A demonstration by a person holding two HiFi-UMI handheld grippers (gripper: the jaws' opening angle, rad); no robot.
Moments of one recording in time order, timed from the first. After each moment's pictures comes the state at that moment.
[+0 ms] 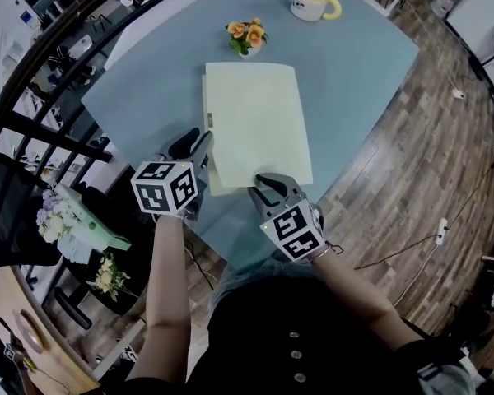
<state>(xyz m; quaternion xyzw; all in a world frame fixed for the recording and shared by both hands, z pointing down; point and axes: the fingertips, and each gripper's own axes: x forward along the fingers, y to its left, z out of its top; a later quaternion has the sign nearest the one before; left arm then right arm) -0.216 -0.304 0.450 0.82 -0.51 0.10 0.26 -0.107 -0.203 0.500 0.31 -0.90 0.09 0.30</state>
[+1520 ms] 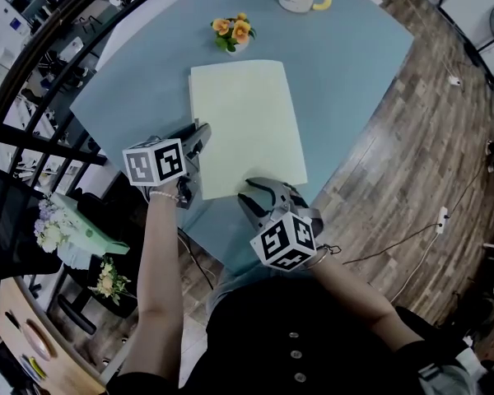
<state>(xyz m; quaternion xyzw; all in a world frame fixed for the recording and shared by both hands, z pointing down) -0.203 -0.338 0.492 0.80 -0.45 0.11 0.38 -0.114 -0.190 0.498 0.27 -0.89 -0.01 0.36</state>
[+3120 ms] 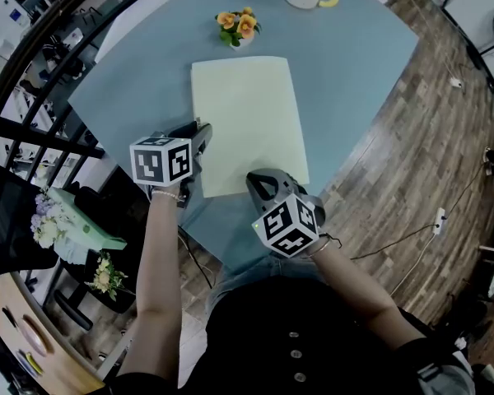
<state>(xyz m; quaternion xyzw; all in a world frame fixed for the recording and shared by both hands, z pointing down) -0.202 -0.335 0.502 0.80 -0.45 0.19 0.33 -0.104 -0.215 0.514 0.28 -0.88 0.04 0.38</state>
